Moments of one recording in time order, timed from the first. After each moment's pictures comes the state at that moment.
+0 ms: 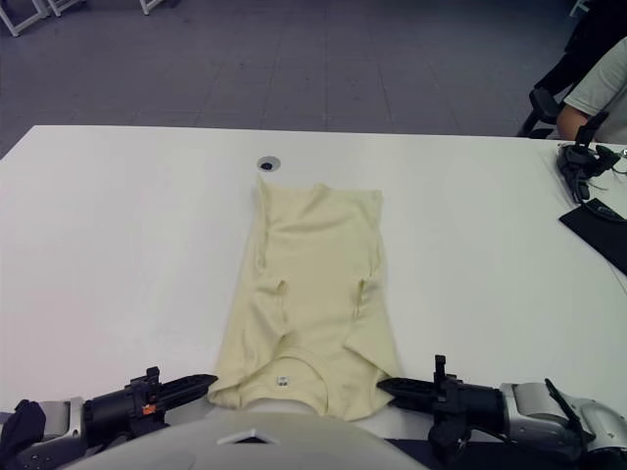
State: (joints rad) left arm 0.72 0.87 0.02 -0.29 0.62 -0.94 -0.38; right arm 0.40 -0.92 0.05 0.28 -0.64 -1.45 0.26
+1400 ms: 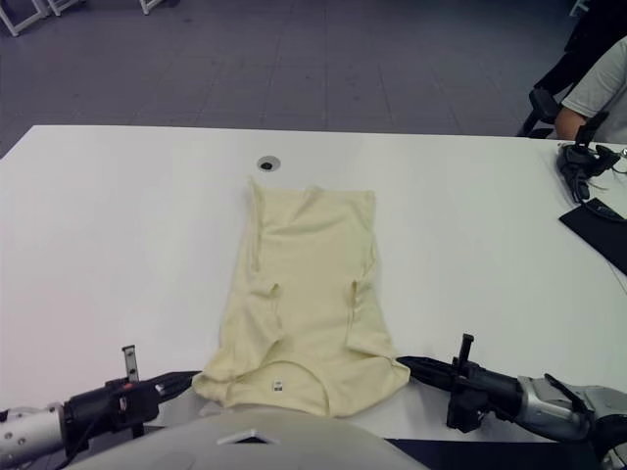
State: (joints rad) left arm 0.90 1.00 0.08 -0.58 -0.20 -0.24 -0.69; right arm 0.16 -1.08 0.46 0.65 -0.53 -1.50 -0.13
